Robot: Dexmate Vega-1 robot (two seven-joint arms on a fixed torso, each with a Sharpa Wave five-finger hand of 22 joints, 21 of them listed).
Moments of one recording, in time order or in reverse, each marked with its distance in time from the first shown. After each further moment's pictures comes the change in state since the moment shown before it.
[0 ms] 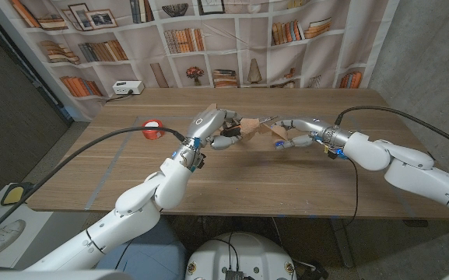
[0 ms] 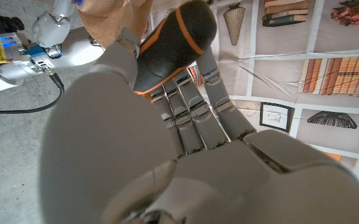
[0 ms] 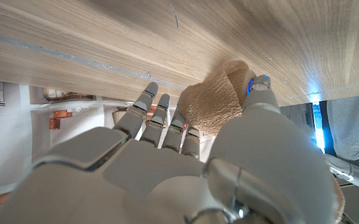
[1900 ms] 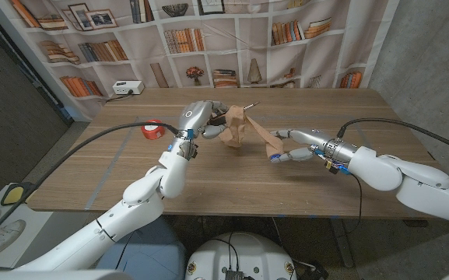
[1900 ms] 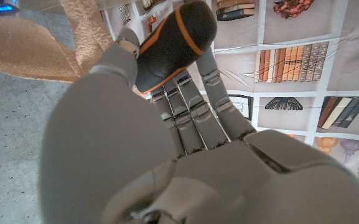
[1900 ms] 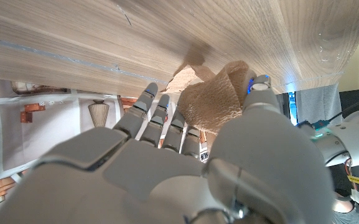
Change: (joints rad) left arm -0.090 -0.038 0.029 0.117 0.019 0.109 0.091; left_hand 0.000 0.000 0.002 -0.002 0.002 0.000 0.001 -0.011 0.003 0.000 0.000 -0.005 0.000 0.005 0.005 -0.008 -0.001 -0.006 -0.008 0.015 0.001; right arm -0.244 -0.076 0.144 -0.204 0.009 -0.016 -0.071; right_hand 0.001 0.001 -0.005 -0.005 0.000 0.007 0.007 0.004 0.000 0.007 0.000 0.004 0.000 0.000 0.000 -0.015 0.000 -0.004 0.004 0.000 0.000
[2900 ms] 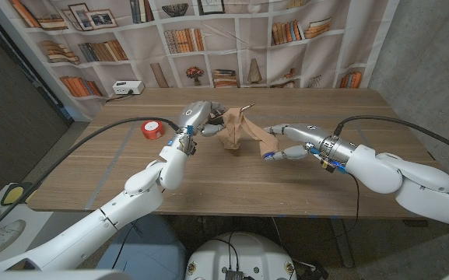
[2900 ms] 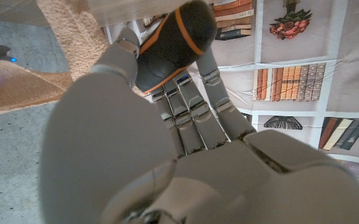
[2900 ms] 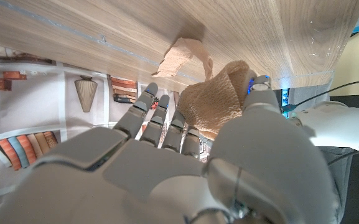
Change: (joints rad) left arm -0.082 0.004 0.041 0.090 -0.059 -0.024 -0.046; left_hand 0.001 -0.001 0.000 0.000 -0.002 0.005 -0.001 -0.002 0.001 0.000 0.000 0.000 0.000 0.000 0.000 0.004 0.001 -0.003 0.003 0.013 -0.001; right arm -0.063 -0.001 0.071 -0.129 -0.084 -0.050 -0.003; right_hand 0.000 0.000 -0.005 0.005 0.000 0.003 -0.003 -0.008 -0.001 0.000 0.000 -0.005 0.000 0.000 0.000 -0.008 -0.005 0.000 0.000 0.000 0.000
